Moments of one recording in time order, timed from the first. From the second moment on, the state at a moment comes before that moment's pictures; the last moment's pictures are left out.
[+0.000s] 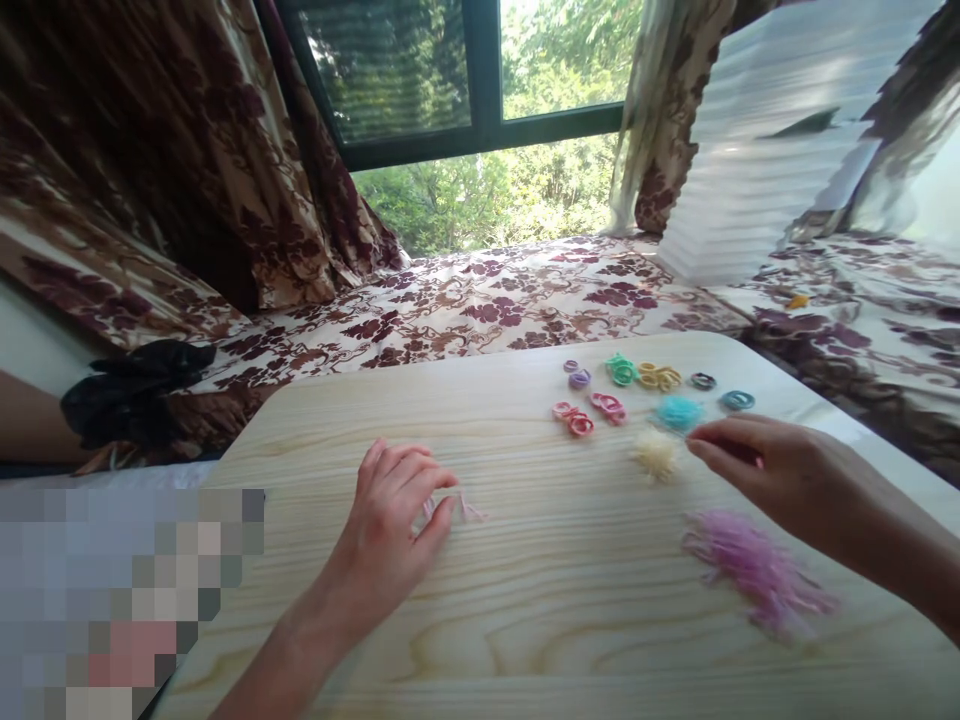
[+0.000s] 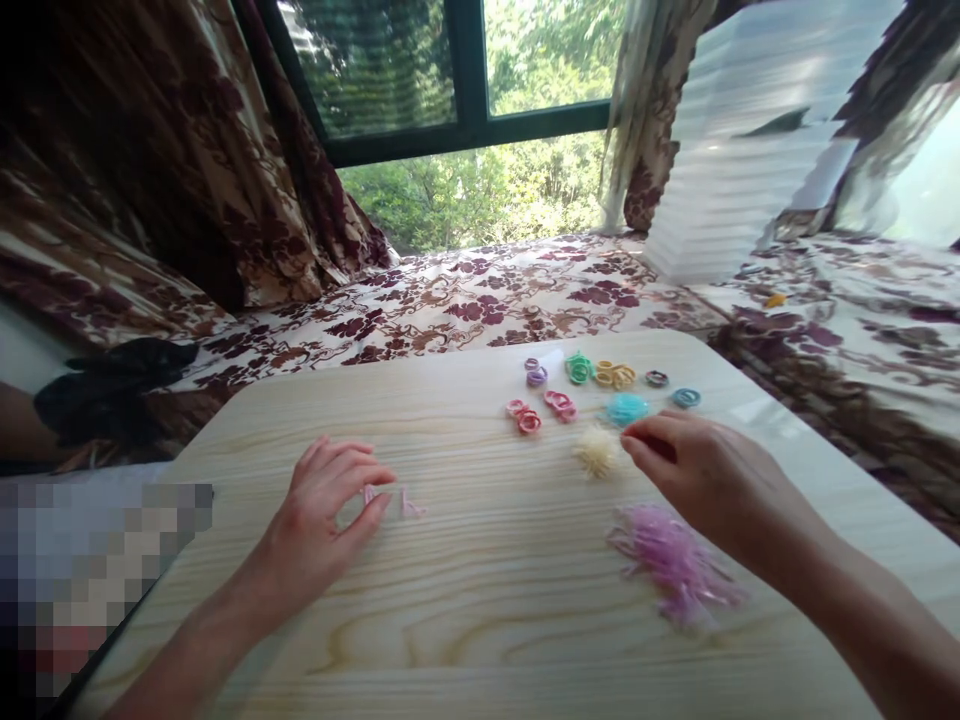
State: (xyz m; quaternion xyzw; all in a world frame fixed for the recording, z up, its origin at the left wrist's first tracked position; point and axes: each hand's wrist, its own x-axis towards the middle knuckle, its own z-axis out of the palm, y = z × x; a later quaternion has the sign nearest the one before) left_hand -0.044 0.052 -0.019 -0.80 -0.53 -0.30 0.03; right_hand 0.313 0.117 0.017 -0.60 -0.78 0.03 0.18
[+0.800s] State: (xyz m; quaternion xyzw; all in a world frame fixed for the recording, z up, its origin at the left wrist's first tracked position) left_hand -0.062 0.055 -0.006 -0.77 -0.58 -0.28 0.01; right_hand 0.161 0.078 -0.005 -0.33 -0.92 0.07 0.20
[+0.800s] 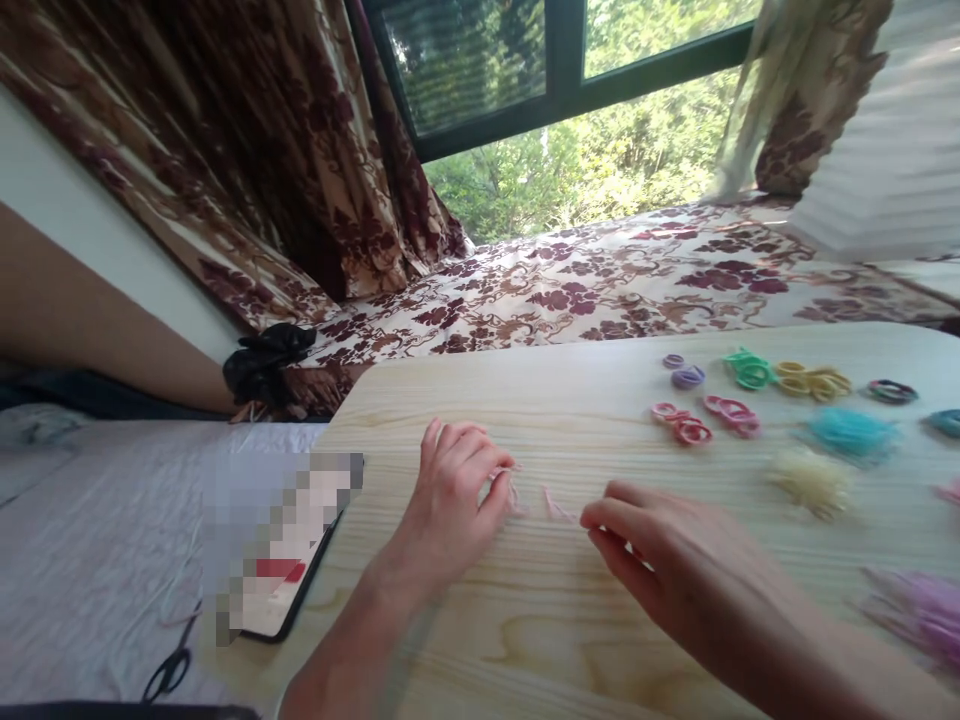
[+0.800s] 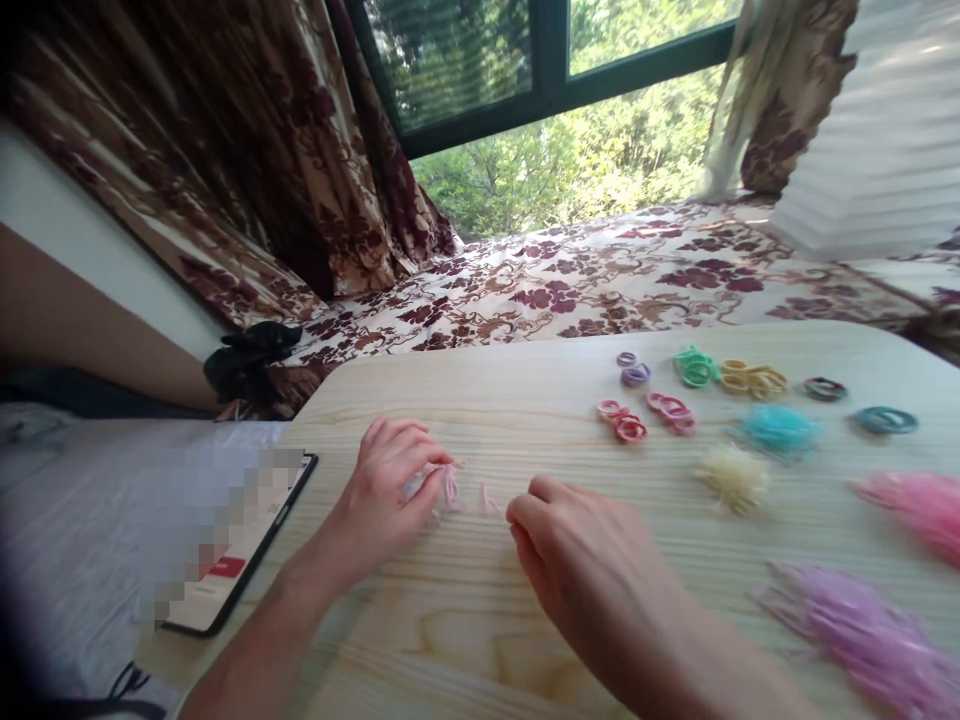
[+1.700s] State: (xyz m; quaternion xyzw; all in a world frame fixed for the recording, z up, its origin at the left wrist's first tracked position) left_hand -0.077 0.043 0.013 -0.78 -0.59 -0.20 -0.08; right_hand 0.162 0.082 -0.025 -0.32 -0.90 0.12 0.29
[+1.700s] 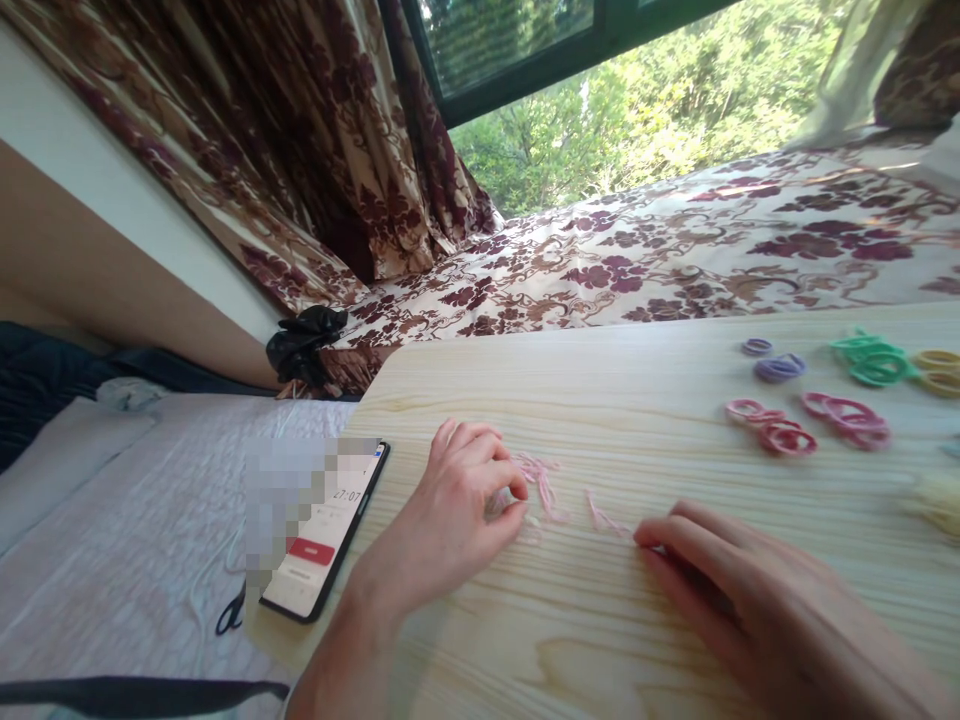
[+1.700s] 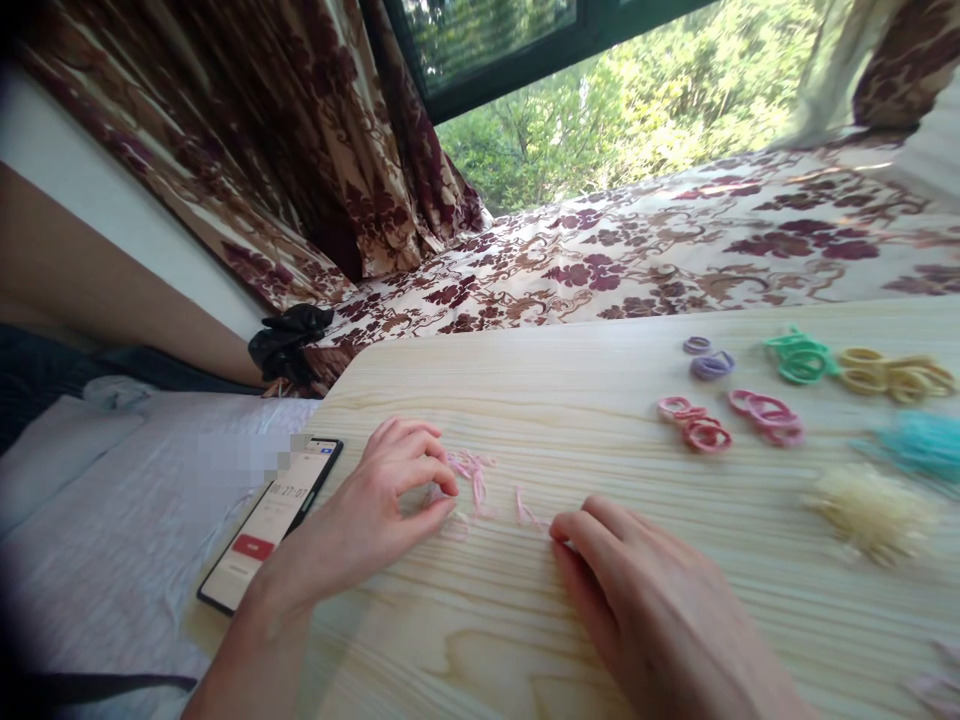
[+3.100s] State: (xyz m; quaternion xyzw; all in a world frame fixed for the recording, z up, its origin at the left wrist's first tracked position) left_hand -0.034 0.041 0.003 -0.80 -0.53 -0.28 -0.05; right_hand 0.156 0.084 -0.008 -0.36 -0.79 0.36 0.32
